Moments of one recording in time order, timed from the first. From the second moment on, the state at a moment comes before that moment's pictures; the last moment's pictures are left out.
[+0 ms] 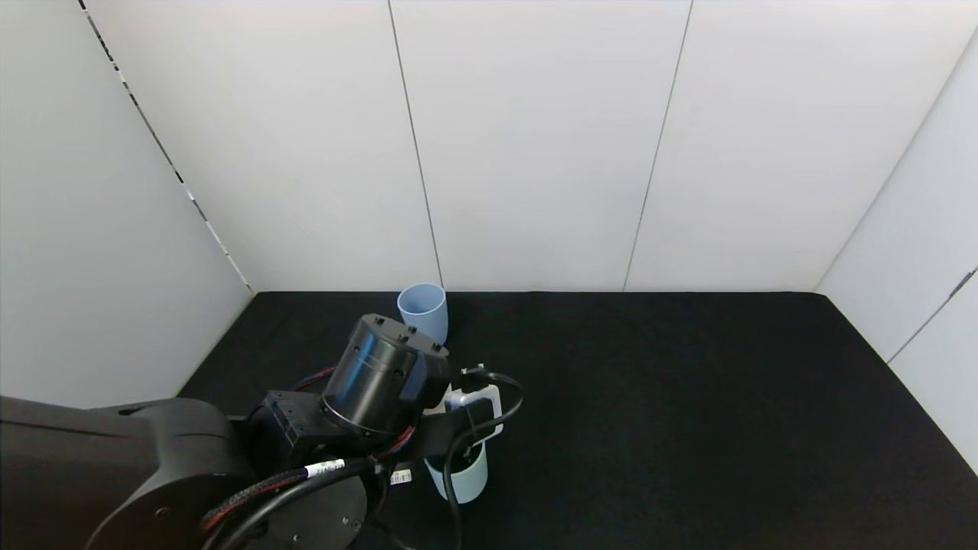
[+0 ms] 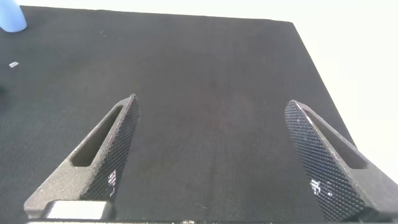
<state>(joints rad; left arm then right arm) -0.76 1.72 -0.85 -0.15 0.71 0.95 0.00 0.00 0.00 0.00 0.01 0.00</state>
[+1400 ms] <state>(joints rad) -0.79 1.72 -0.83 -0.17 0.82 1.09 0.00 0.00 0.00 0.00 0.01 0.00</state>
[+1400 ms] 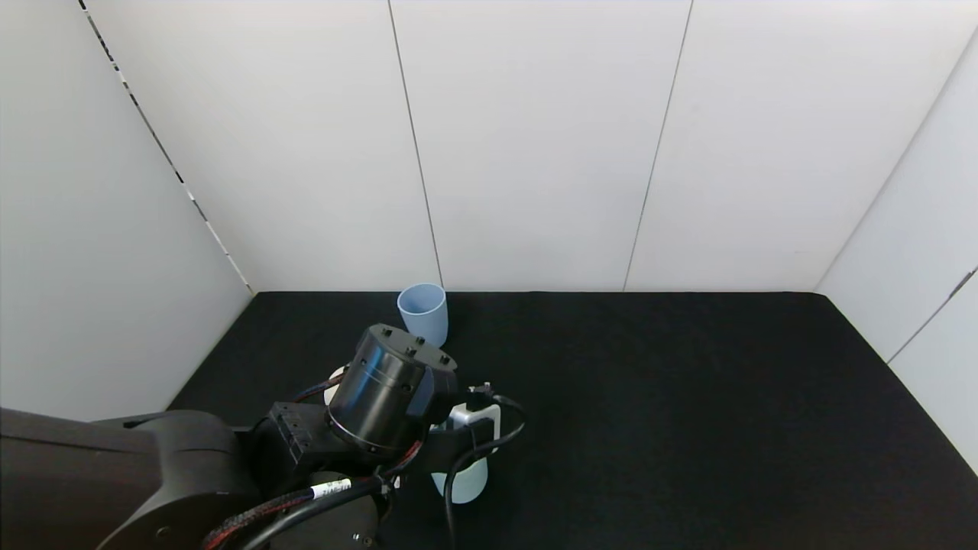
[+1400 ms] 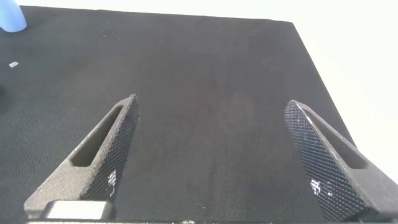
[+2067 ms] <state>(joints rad) -0.79 1.71 -0.83 -0.17 0.82 1.09 0.00 0.00 0.00 0.00 0.01 0.00</state>
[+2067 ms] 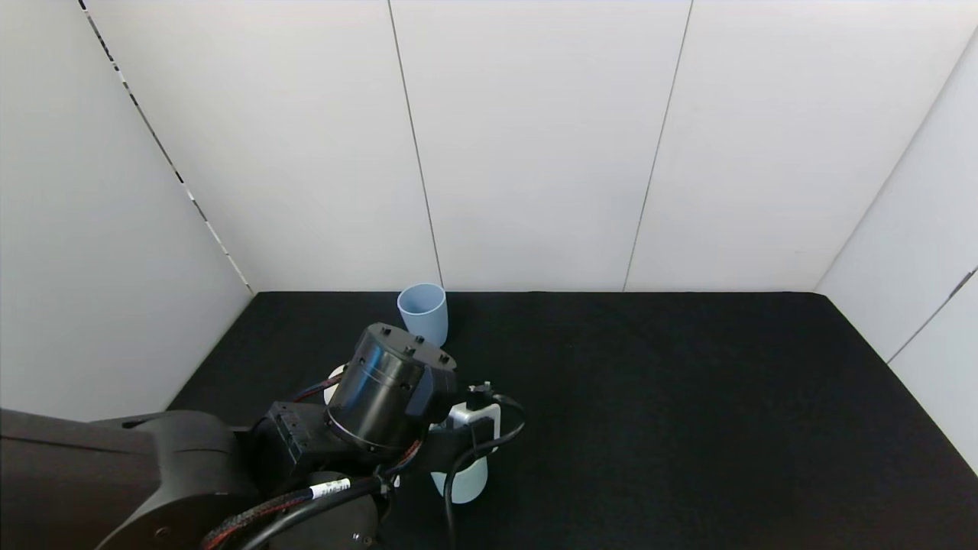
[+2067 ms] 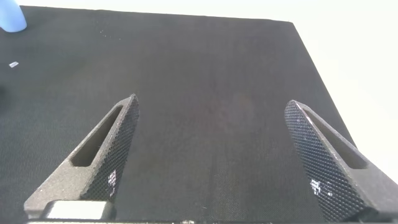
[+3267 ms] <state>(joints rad) -0.64 1.49 -0.74 -0.18 0.48 0.27 0.00 0.00 0.00 0.00 0.01 0.00</state>
